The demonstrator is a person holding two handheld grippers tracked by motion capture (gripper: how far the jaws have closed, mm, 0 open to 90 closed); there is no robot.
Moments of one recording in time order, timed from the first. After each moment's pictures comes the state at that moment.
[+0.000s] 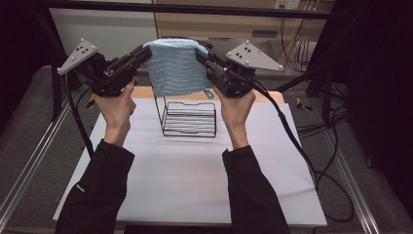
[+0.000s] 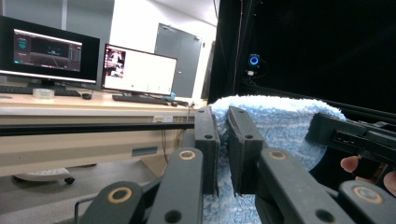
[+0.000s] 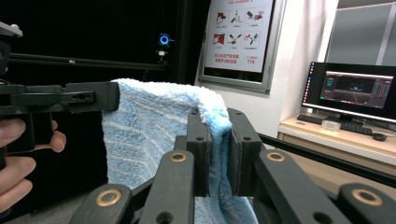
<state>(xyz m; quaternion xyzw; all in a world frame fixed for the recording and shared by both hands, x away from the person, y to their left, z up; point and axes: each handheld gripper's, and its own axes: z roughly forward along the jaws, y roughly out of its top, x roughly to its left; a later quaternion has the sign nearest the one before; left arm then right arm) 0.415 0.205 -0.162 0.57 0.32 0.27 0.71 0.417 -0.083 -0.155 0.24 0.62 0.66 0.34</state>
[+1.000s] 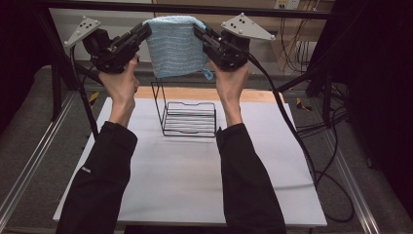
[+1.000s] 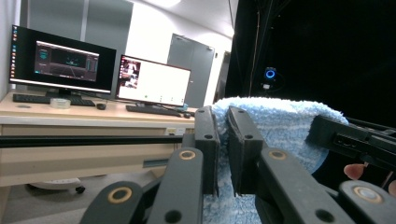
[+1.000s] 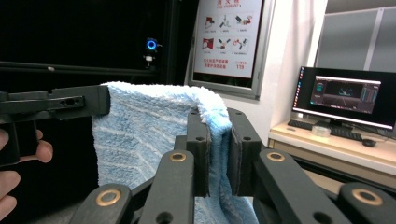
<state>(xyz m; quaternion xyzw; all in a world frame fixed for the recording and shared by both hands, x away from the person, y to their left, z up) 0.460 0.202 -0.144 0.55 0.34 0.29 0.71 0.468 -0.075 -0.132 0.25 0.61 0.66 0.35</state>
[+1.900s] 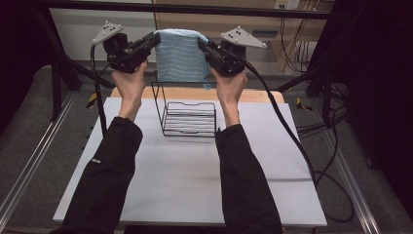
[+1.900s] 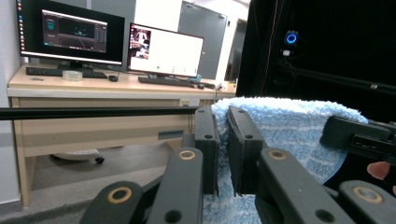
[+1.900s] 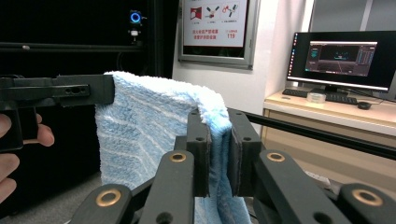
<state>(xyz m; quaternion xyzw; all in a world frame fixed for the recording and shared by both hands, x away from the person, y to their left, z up) 0.500 0.192 -0.171 0.59 0.37 0.29 0.66 0.501 -0.080 -0.173 0.30 0.63 0.64 0.33</state>
